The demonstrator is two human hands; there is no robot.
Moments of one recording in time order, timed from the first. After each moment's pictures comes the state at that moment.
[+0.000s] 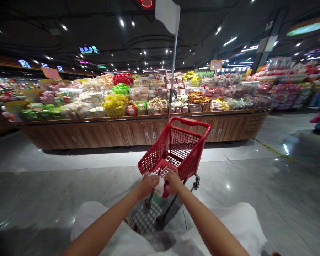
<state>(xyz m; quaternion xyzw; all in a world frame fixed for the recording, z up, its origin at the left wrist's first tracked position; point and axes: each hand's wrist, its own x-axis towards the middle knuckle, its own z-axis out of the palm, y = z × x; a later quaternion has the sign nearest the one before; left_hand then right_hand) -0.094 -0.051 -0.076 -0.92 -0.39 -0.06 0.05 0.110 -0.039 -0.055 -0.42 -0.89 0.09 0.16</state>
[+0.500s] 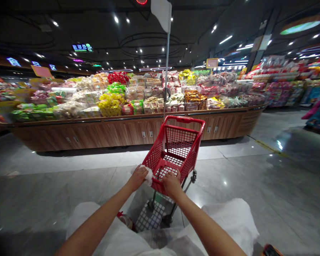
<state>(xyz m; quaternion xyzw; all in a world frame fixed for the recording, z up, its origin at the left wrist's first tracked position) -0.114 -0.029 -0.074 -0.88 -0.46 -0.08 0.08 0.116 -0.067 -0.062 -0.51 -0.84 0.04 0.19</state>
